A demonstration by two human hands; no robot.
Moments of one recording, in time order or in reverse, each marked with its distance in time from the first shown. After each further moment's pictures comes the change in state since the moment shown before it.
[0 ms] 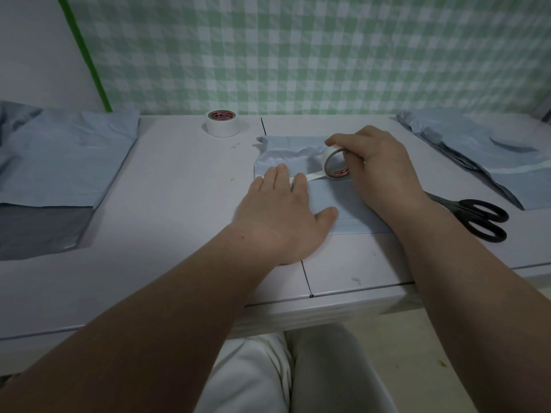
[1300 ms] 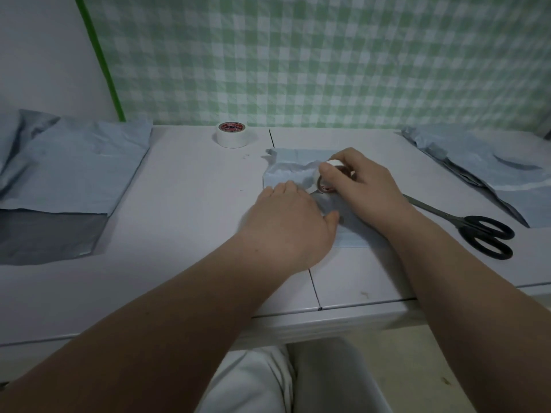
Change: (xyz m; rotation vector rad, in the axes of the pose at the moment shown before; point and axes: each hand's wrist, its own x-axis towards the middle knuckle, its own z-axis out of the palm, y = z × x) left_hand -0.005 0.003 -0.011 -0.005 0.066 0.002; right_hand 0.000 -0.024 0.004 0.319 -0.148 0.229
